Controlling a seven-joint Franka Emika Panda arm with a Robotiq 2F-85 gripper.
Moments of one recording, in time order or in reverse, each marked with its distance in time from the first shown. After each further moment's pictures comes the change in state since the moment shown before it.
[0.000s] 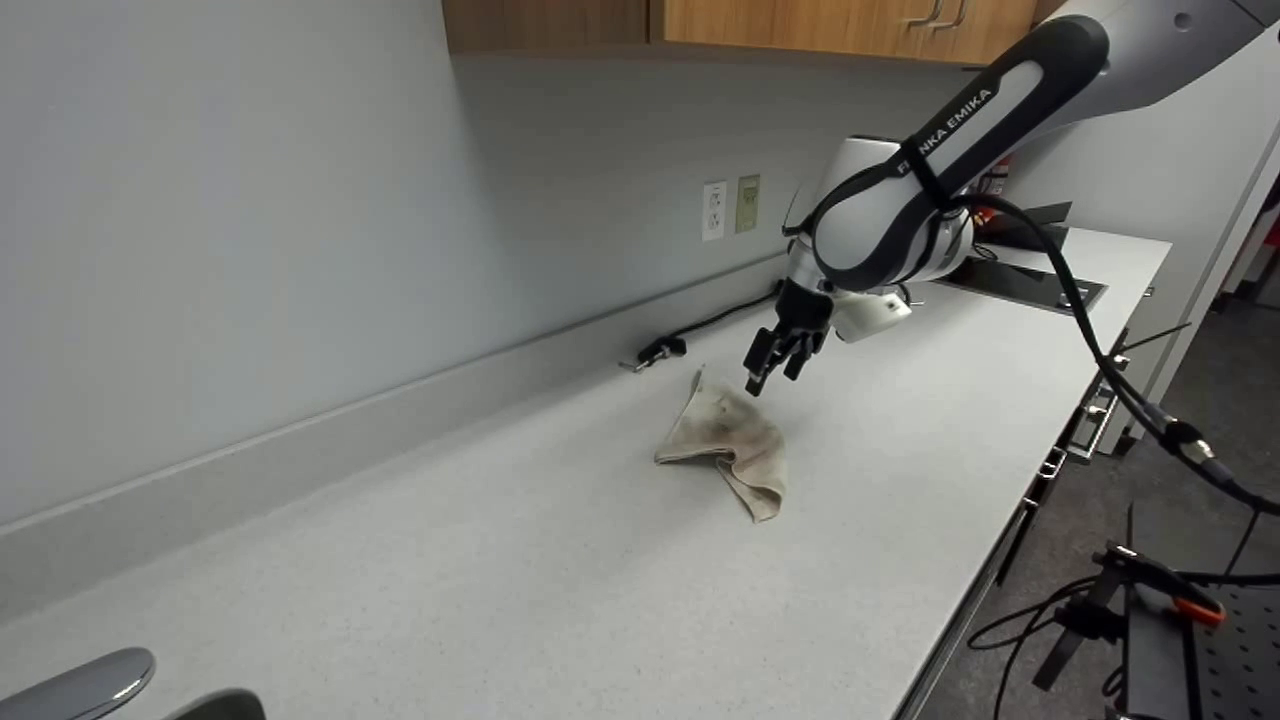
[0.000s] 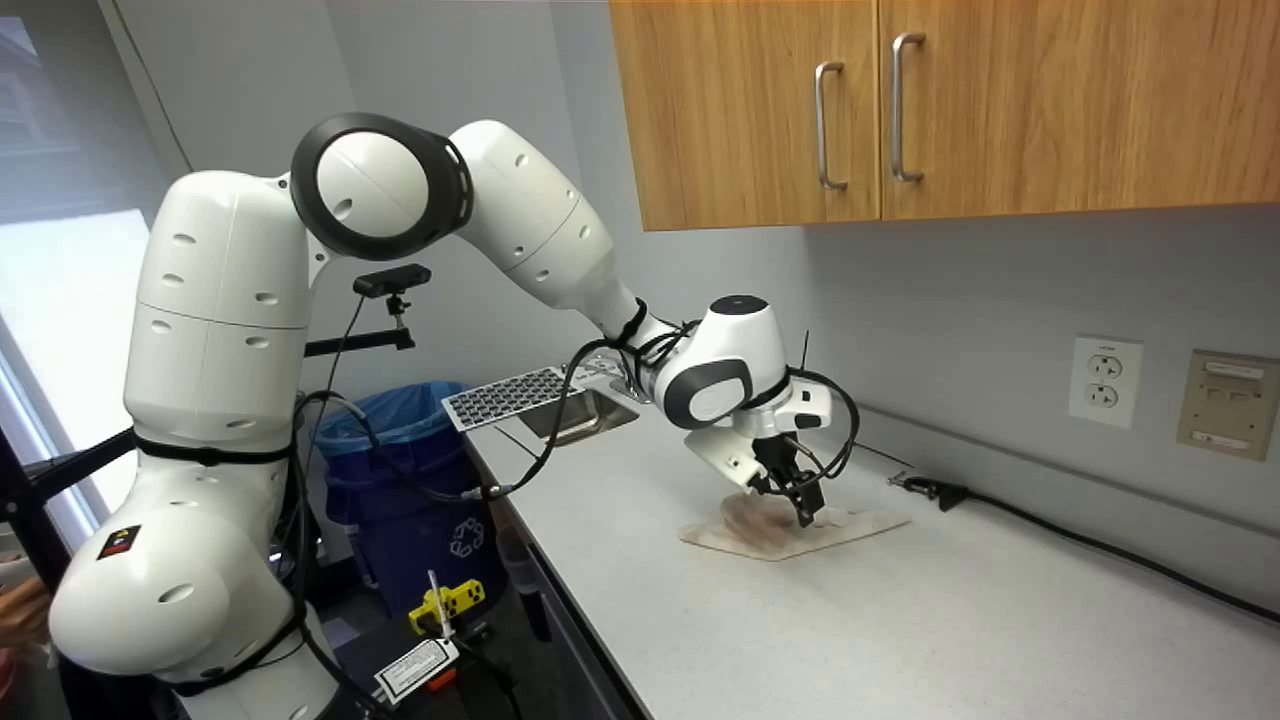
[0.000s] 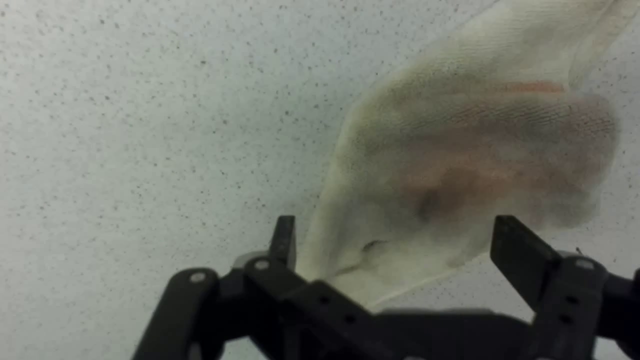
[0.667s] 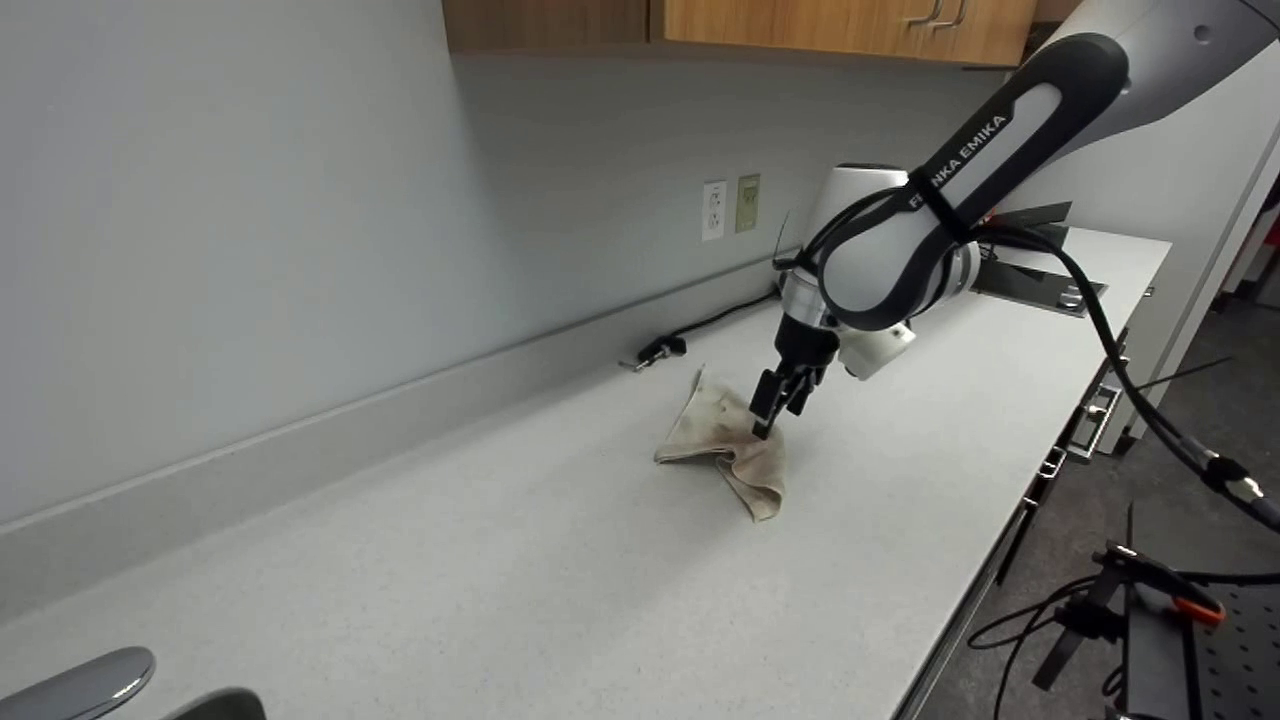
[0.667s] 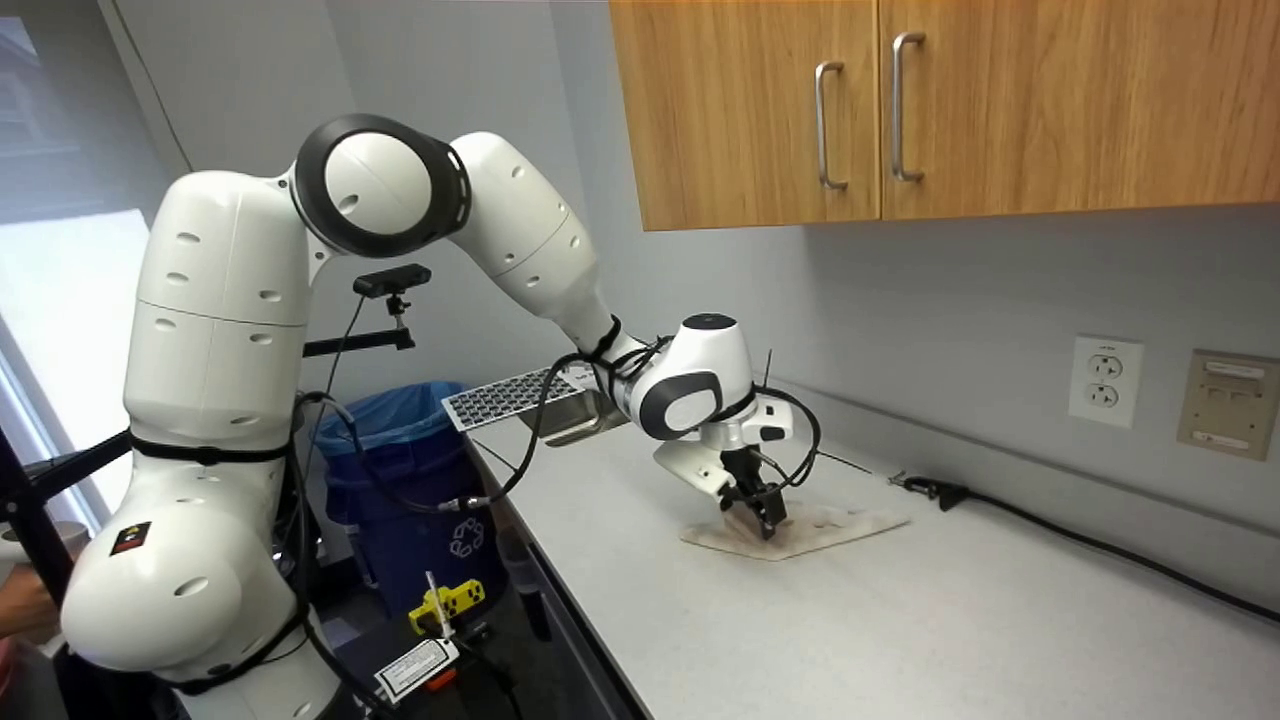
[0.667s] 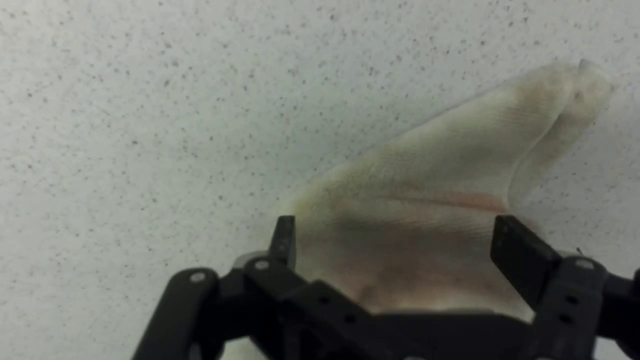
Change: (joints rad) arm 0.066 -0.007 0.003 -0.081 -0.056 0.000 0.004
